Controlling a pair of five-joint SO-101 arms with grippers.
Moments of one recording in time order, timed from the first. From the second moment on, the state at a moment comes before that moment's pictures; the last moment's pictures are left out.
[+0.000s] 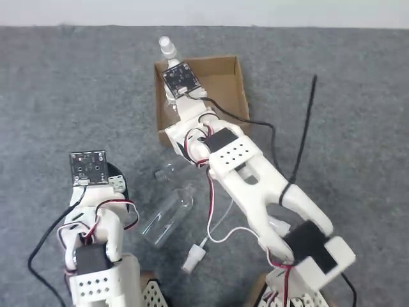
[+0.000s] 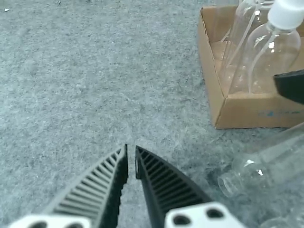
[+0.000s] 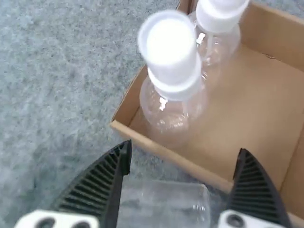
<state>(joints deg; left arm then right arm) -16.8 -95.8 88.6 55.1 -0.7 -38.2 0.8 17.8 36.3 -2.7</state>
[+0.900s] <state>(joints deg) -22.0 -95.8 88.6 55.1 -0.7 -47.5 -14.3 17.8 72.5 -21.9</state>
